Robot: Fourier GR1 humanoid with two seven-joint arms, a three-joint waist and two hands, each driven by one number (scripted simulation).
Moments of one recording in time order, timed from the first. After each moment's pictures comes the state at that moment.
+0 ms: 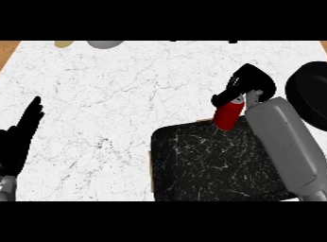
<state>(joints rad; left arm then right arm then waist) -0.03 0.49 -0.09 -1.50 0.11 0.20 0.12 -0.73 -0.24 0.18 -1.11 0.60 0.25 0.97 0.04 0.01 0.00</state>
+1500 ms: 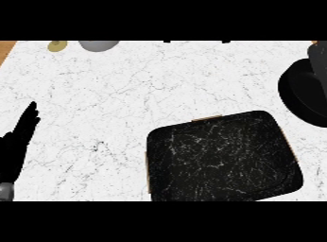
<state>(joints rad) 0.02 0.45 -0.04 -1.52 0.07 0.18 0.11 -1.05 -0.48 0.03 -0.97 1.09 -0.16 0.93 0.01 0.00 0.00</state>
